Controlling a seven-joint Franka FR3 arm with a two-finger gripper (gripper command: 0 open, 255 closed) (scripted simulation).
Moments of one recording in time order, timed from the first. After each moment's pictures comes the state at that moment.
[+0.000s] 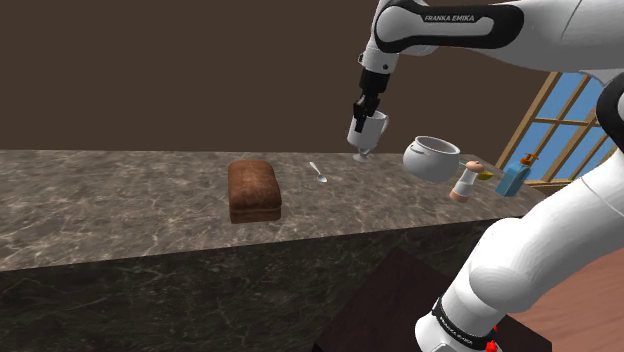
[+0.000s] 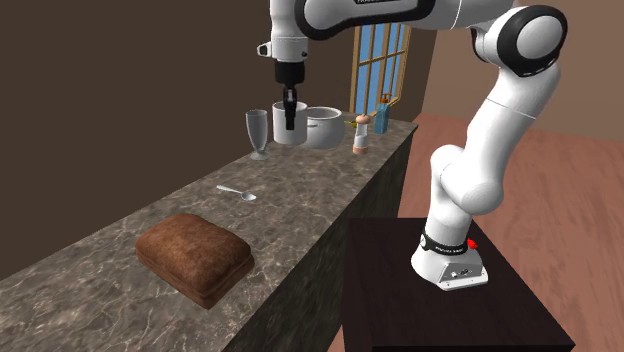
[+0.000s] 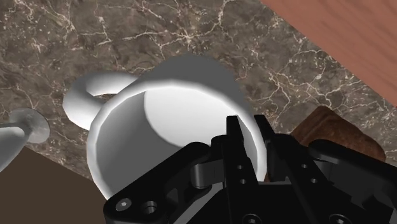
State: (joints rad) arm -0.05 -0.32 -0.14 -1.97 -0.05 1.69 -0.27
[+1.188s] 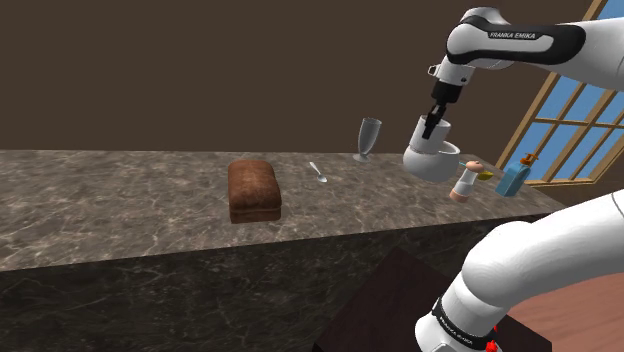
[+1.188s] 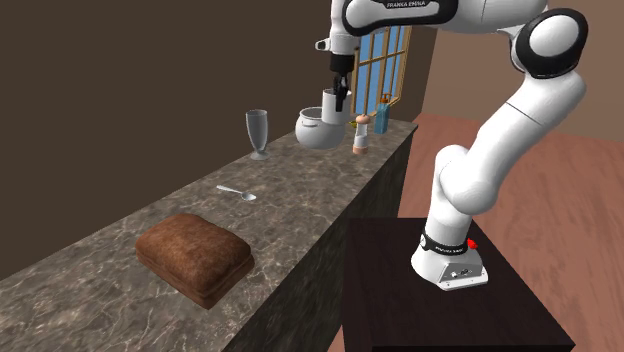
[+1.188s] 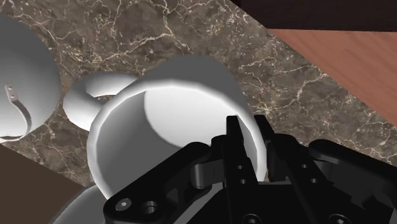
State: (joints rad) arm -0.21 -0.52 -0.42 -2.10 -0.19 1.66 -0.65
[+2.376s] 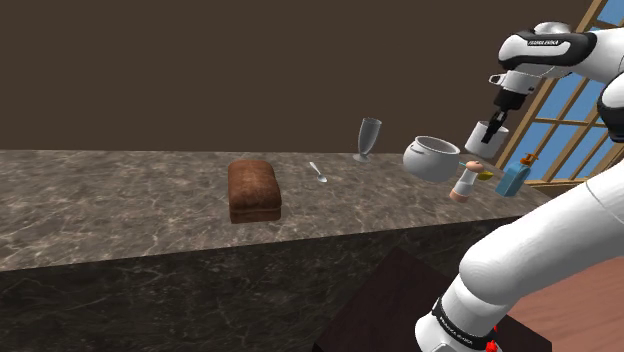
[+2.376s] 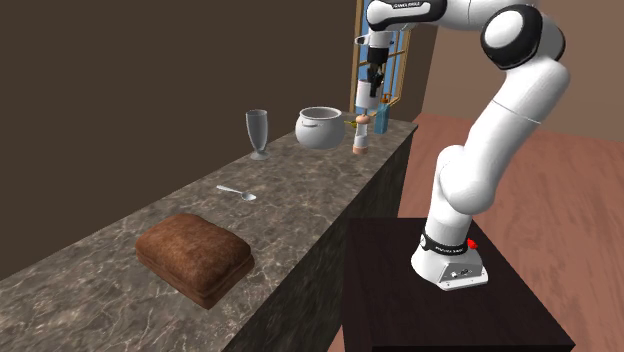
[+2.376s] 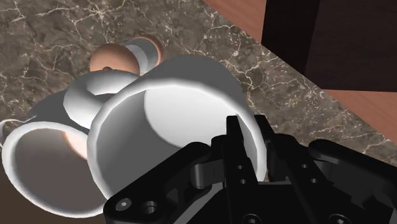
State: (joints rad) arm -0.27 -0.36 -0.83 -1.87 -0.23 1.64 -1.13
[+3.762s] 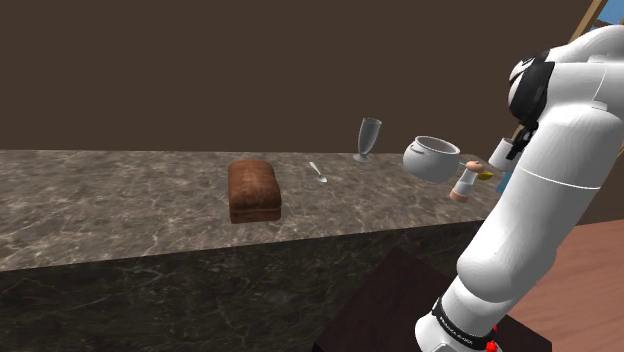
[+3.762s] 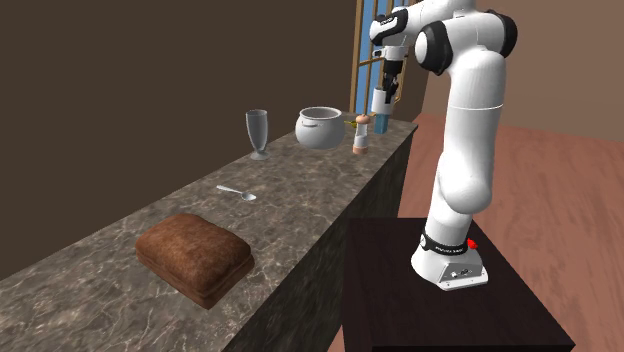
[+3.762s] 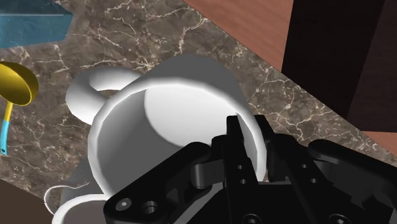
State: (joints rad) arm -0.32 0.11 -1.21 -1.71 0.14 1.76 -1.63
